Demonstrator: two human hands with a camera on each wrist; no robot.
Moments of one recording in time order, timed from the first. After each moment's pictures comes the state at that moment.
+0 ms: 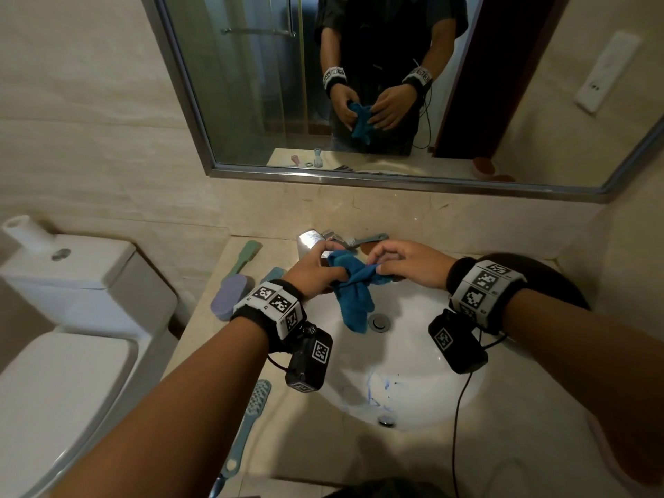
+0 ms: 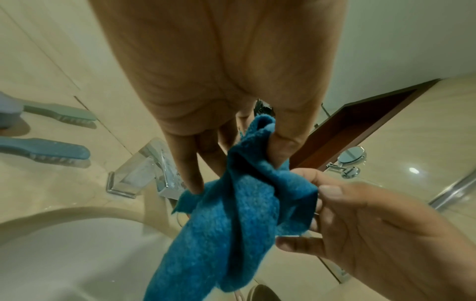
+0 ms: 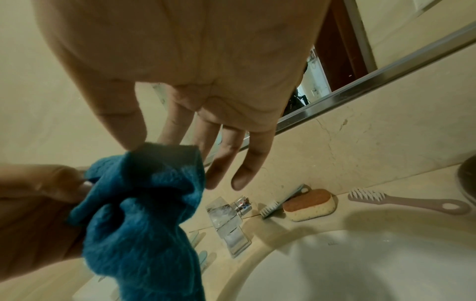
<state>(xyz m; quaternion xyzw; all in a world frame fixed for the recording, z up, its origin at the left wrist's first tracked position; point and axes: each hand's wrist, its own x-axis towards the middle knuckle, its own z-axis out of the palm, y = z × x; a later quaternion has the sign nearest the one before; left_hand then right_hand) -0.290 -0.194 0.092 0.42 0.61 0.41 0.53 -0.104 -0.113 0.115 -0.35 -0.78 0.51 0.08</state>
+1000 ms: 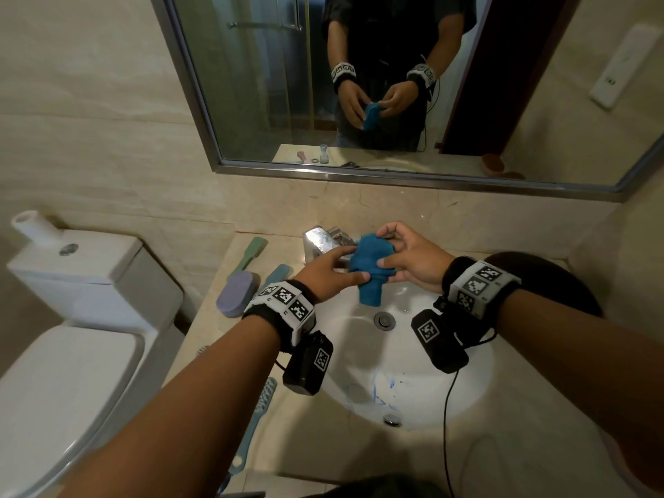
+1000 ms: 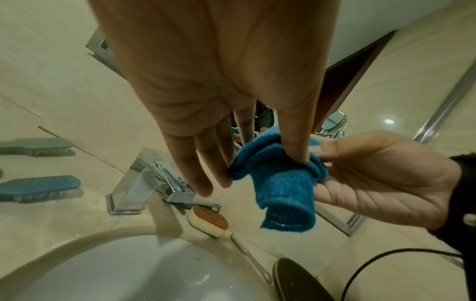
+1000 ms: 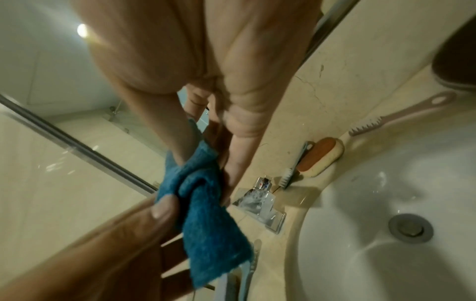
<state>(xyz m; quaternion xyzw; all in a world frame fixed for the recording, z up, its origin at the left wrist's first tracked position) -0.289 -0.190 0.083 0.53 0.65 0.31 0.46 -0.122 -0.112 0.105 -0.37 -0.60 0.68 0.20</state>
